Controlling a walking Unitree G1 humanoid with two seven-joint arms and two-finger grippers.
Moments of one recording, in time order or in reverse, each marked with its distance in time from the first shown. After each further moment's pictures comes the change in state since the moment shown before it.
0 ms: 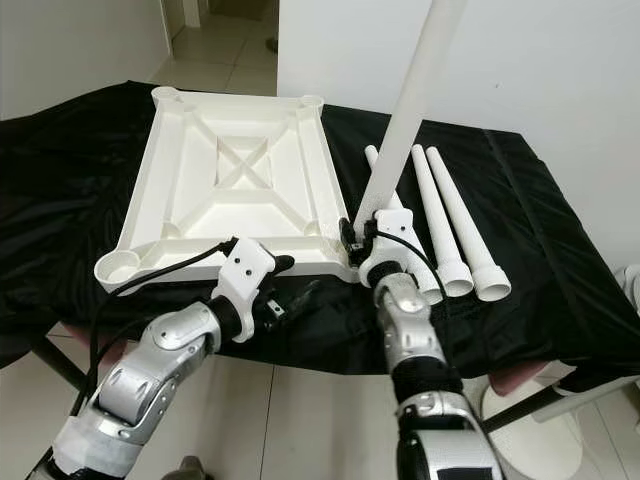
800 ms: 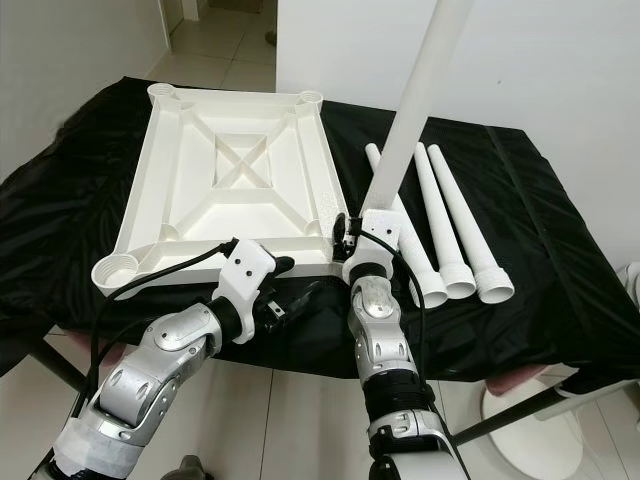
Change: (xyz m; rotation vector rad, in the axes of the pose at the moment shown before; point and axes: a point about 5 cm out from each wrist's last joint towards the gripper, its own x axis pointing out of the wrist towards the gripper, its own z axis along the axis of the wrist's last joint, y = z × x) left arm 0.000 -0.001 -0.001 0.001 0.012 0.006; right arm -0.010 0.021 0.007 -0.005 -0.042 -0.166
